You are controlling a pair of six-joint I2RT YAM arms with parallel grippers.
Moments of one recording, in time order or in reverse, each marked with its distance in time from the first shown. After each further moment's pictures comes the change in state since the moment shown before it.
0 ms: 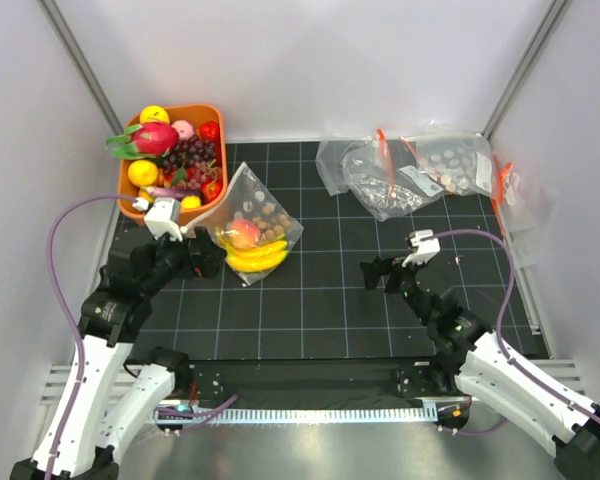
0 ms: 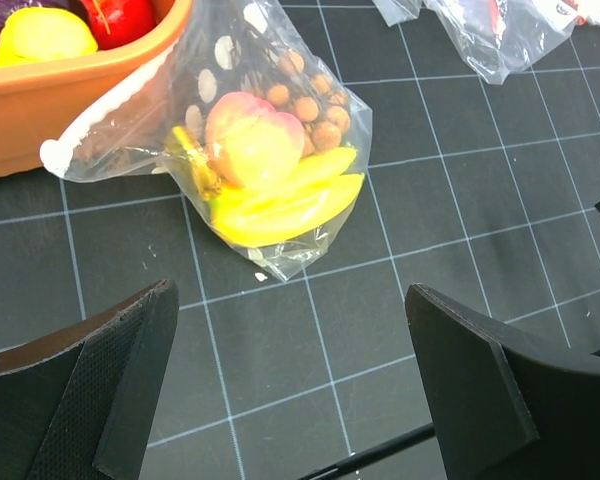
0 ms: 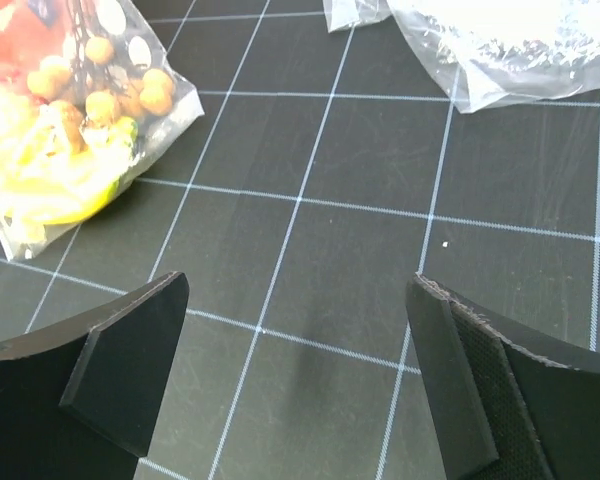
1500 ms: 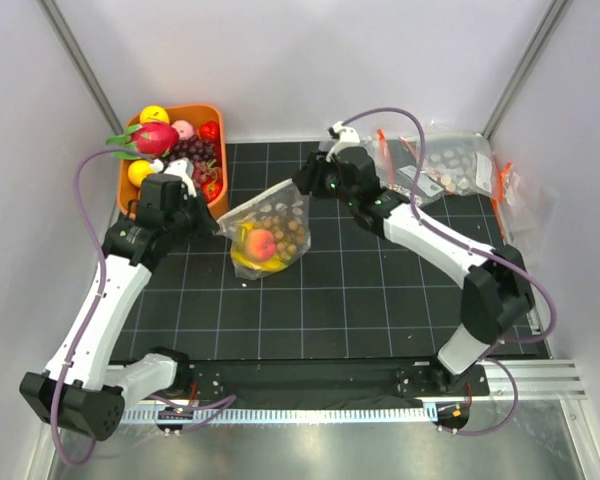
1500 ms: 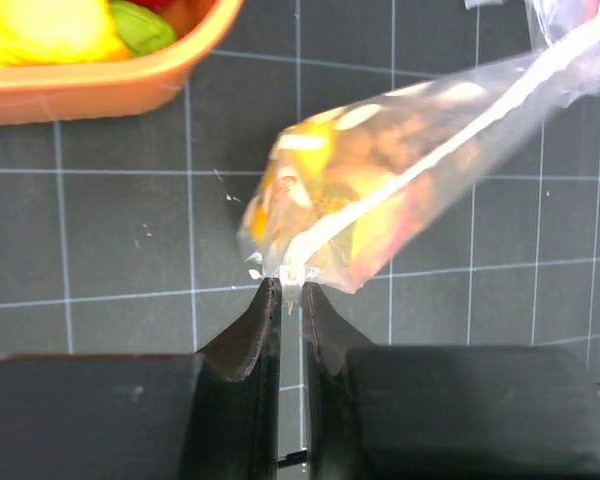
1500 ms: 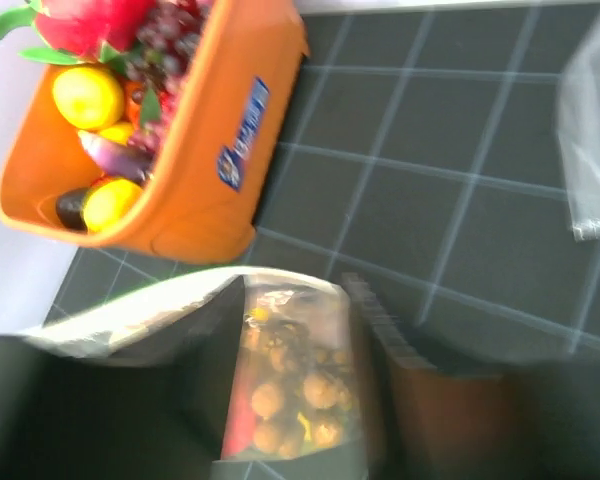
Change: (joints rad) left arm -0.024 0.437 0.284 -0.106 -0.101 -0.159; right arm -0.037 1.003 0.954 0.011 -0.268 0.146
